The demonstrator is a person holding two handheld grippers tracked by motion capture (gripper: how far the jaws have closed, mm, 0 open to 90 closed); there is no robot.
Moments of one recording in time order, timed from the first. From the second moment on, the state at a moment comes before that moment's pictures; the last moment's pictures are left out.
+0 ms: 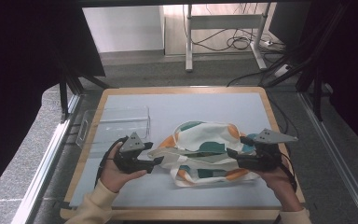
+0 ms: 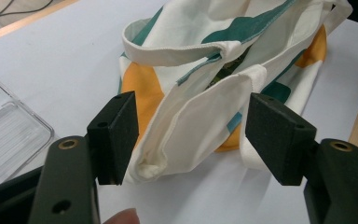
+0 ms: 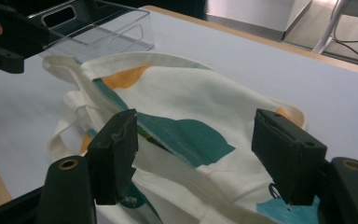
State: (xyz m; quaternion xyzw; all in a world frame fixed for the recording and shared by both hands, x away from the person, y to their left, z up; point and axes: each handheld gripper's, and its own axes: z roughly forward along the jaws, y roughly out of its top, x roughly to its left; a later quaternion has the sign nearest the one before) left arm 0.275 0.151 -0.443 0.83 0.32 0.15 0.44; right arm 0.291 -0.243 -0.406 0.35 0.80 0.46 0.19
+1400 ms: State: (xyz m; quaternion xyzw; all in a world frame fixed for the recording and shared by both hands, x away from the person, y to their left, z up) left arm 0.284 0.135 -0.439 0.83 0.30 0.15 0.45; right arm 0.289 -0.179 -0.445 0.26 0.87 0.40 0.11
